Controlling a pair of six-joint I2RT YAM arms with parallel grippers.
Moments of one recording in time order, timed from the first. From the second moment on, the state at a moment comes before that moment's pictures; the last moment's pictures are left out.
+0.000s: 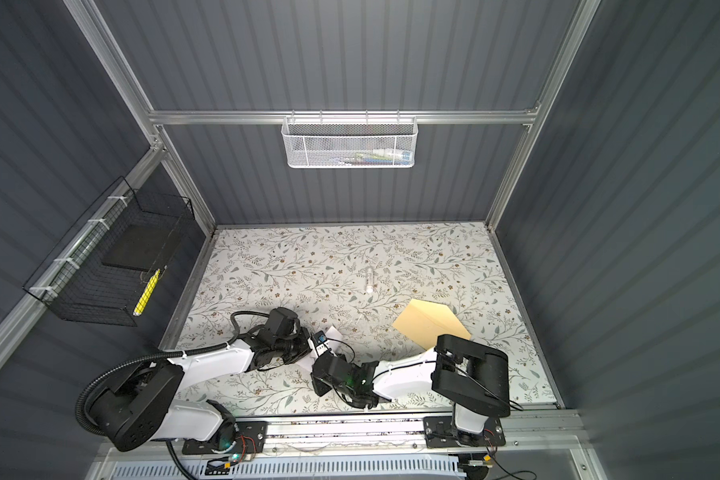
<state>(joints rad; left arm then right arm) -0.63 1.38 0.48 -0.04 0.21 -1.06 1.30 1.68 0.72 0.27 0.26 0.62</state>
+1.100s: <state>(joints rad) -0.50 0.94 0.53 -0.63 0.29 -0.96 1.26 1.60 0.68 0.10 0.43 0.82</state>
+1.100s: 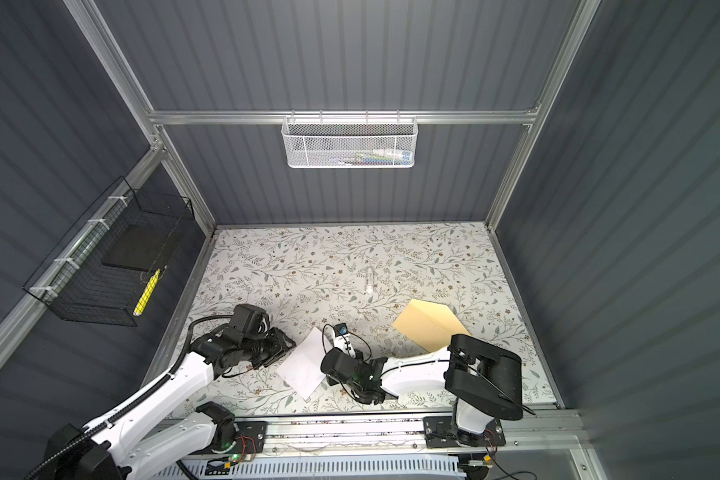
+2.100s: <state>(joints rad) -0.53 1.14 0.38 -0.36 0.33 -1.01 1.28 1.59 0.66 0.25 0.29 0.68</state>
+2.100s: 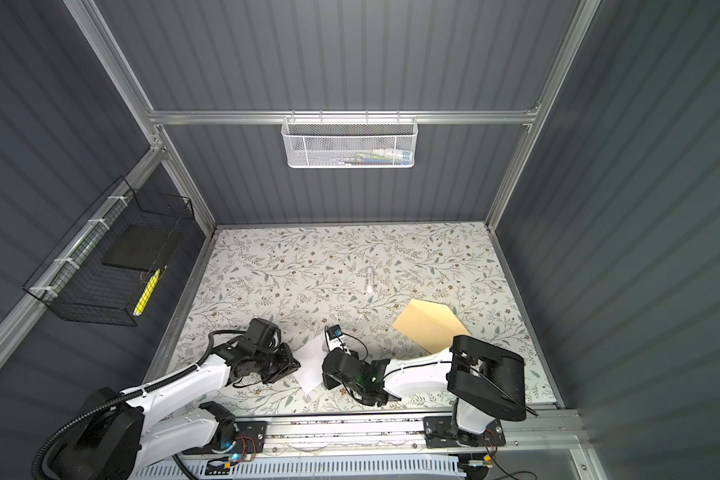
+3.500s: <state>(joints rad) -0.54 1.12 0.31 -0.17 0.29 -1.03 1.23 1.85 0.84 0.33 -0.24 0.60</state>
